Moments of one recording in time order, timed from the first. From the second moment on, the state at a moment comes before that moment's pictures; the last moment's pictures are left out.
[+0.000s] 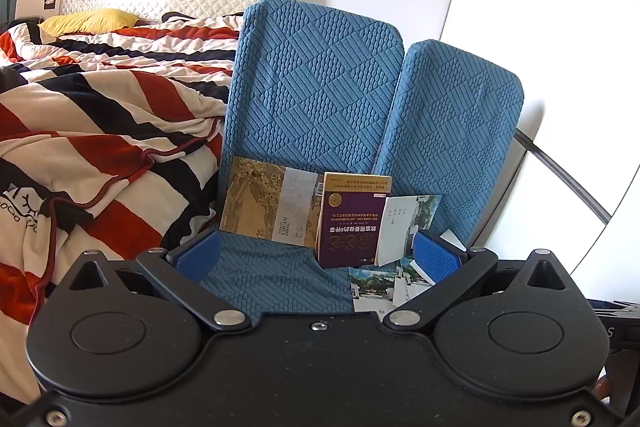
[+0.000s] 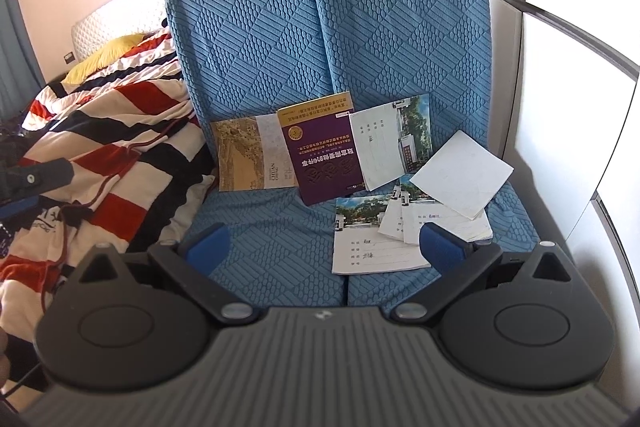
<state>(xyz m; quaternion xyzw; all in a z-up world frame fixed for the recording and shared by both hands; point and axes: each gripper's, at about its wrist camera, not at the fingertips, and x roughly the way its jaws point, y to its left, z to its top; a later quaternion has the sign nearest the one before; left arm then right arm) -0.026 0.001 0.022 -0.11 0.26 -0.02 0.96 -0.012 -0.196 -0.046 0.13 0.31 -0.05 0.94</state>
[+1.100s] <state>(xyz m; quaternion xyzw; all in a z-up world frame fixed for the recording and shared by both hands) -0.005 0.021 0.014 -0.07 0.27 0.00 0.96 0.016 -0.173 -0.043 0.10 0.31 -0.04 0.94</state>
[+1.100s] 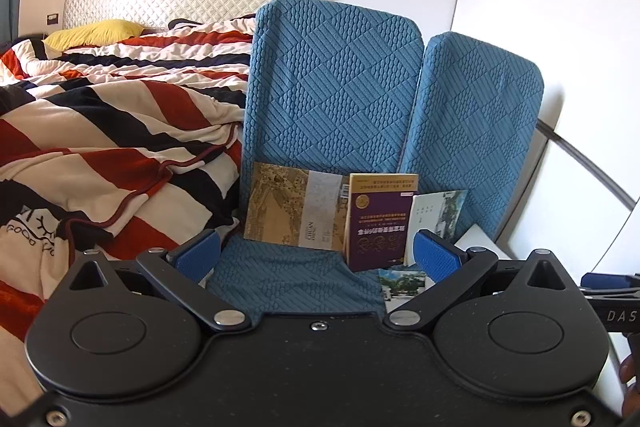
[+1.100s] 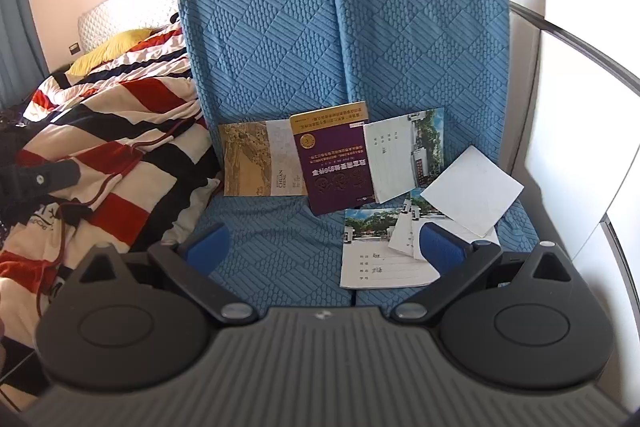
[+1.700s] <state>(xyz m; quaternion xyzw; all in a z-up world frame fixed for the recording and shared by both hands) 0.035 0.034 -0.036 -0.10 0.26 -0.02 0.96 0.062 -0.153 -0.083 0.07 0.32 -0.01 0.94</state>
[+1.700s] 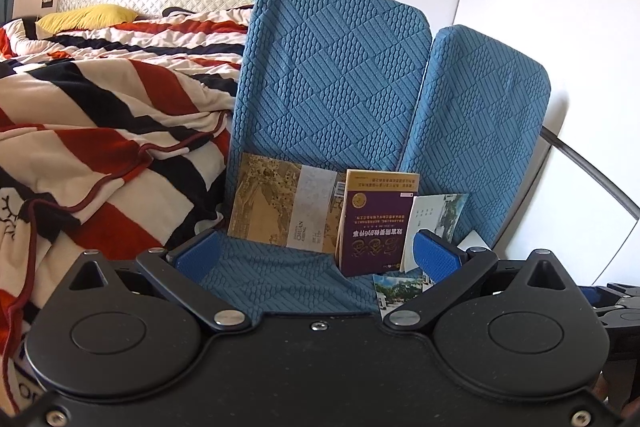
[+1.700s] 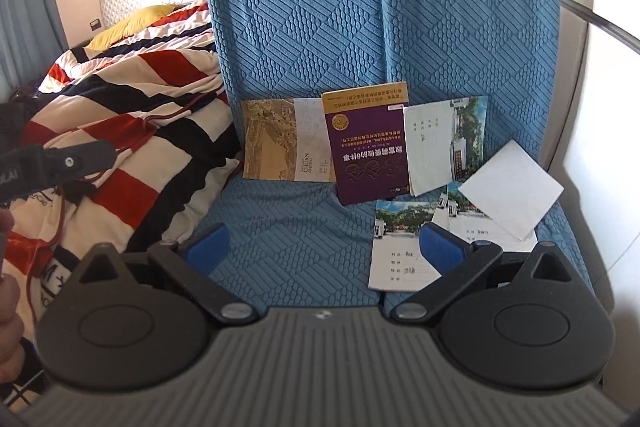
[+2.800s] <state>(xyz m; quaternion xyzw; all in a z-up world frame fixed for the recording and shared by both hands) 0.214 0.083 -0.194 -0.18 0.27 -0.05 0.95 0.225 -0.180 -0.125 0.07 0.32 0.00 0.95</state>
